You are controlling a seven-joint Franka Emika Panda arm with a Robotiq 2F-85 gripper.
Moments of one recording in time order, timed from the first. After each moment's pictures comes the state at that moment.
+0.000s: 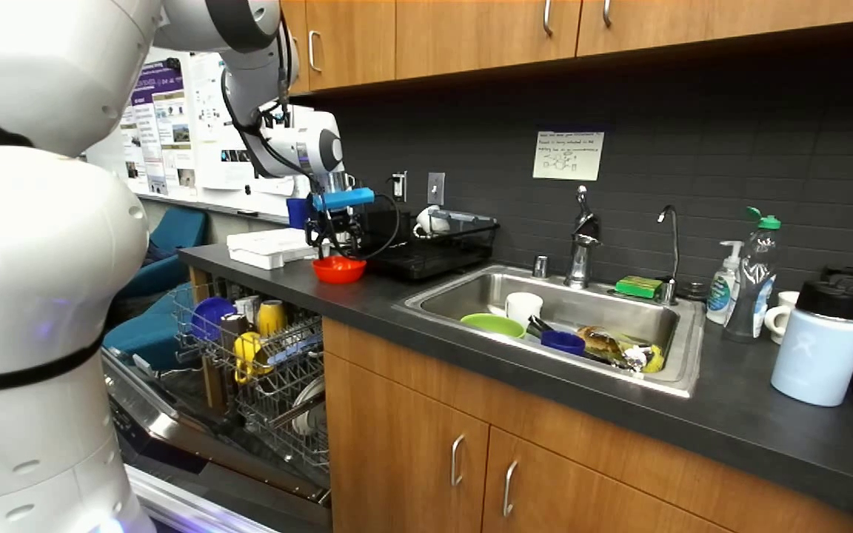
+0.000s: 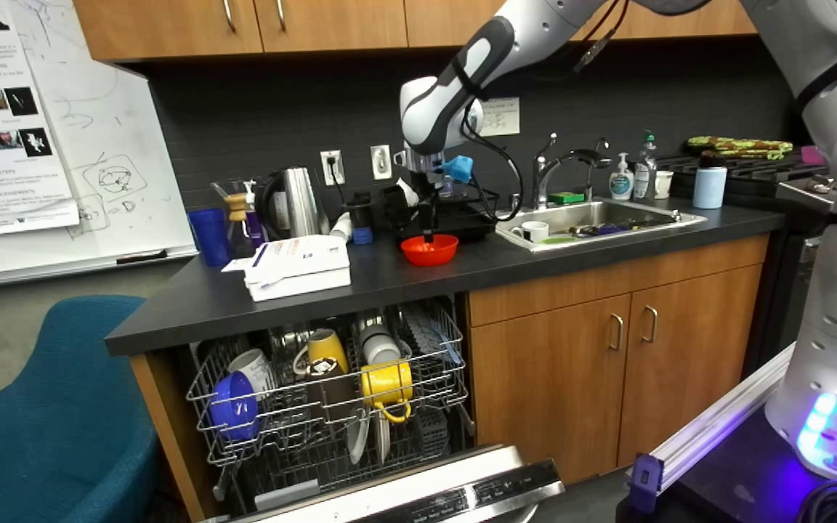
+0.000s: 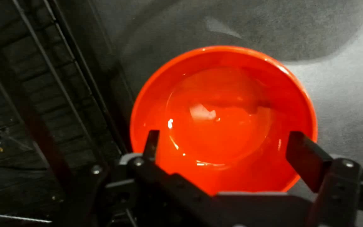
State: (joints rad) arm 0.11 0.54 0.12 -1.64 -0.20 2.28 -0.53
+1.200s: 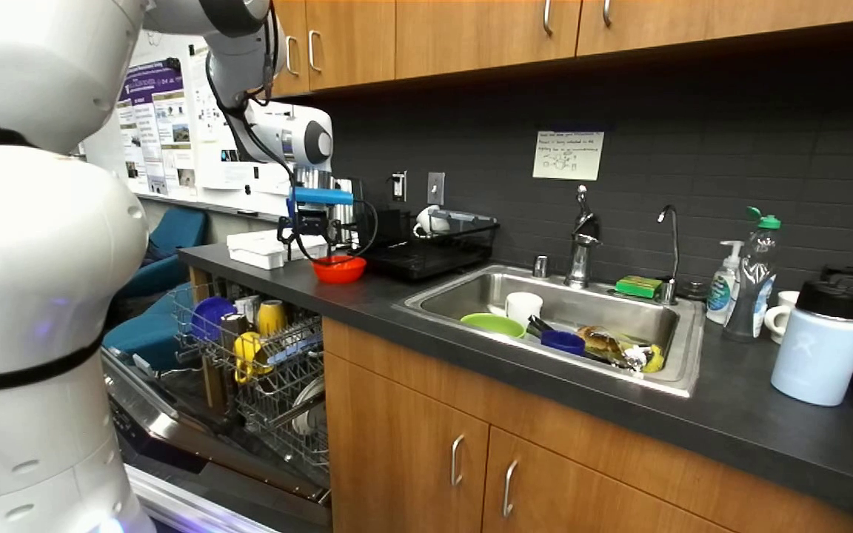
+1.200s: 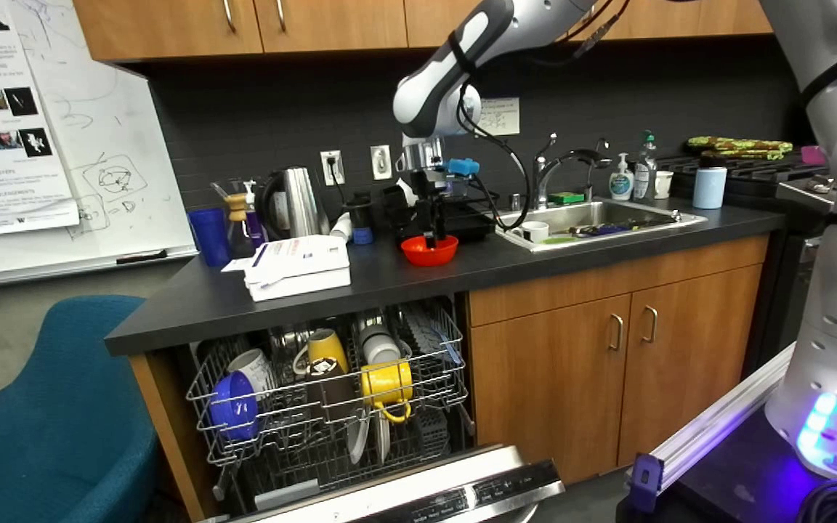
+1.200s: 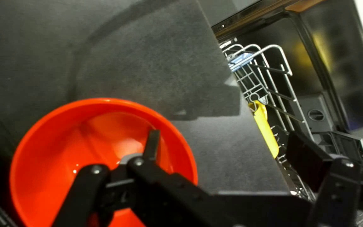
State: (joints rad) arm 0.10 0.47 0.17 -1.70 -0.04 2.06 -0.48
